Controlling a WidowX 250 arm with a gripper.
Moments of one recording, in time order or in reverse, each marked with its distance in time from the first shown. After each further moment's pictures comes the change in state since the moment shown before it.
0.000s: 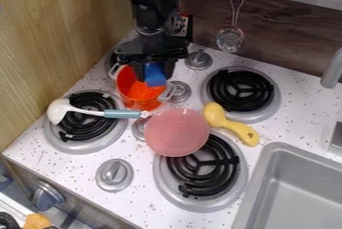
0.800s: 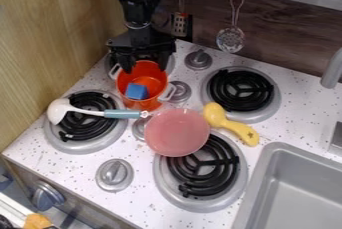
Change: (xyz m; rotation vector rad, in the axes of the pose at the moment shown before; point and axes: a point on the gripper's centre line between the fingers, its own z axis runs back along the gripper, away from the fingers) arm 0.024 0.014 -0.020 0.004 0.019 -0.043
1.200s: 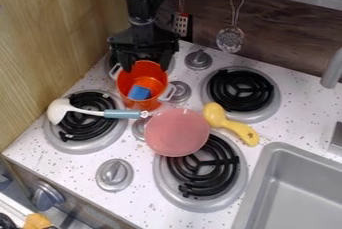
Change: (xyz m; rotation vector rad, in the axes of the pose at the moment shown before) arm -0.011 -0.007 0.021 0.025 0.018 -0.025
